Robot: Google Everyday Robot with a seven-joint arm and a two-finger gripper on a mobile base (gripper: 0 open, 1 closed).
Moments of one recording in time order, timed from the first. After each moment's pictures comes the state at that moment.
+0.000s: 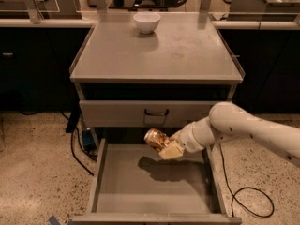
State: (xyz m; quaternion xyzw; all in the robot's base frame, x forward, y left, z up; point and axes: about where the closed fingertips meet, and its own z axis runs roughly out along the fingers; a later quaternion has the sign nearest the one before) arm 0.555 -0.084 0.605 -0.47 0.81 0.23 0.26
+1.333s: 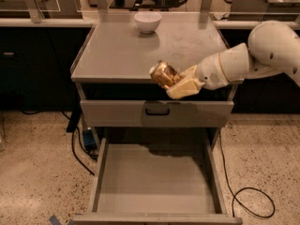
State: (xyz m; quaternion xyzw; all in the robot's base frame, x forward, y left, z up) arm 0.614 -0.099 0.839 -0.49 0.75 0.26 0.36
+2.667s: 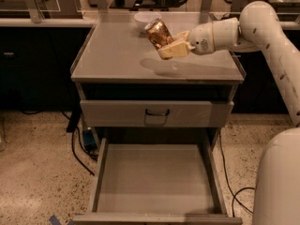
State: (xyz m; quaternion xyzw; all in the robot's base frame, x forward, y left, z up) arm 0.738 -0.081 0.907 -0.48 0.67 0.32 0.47
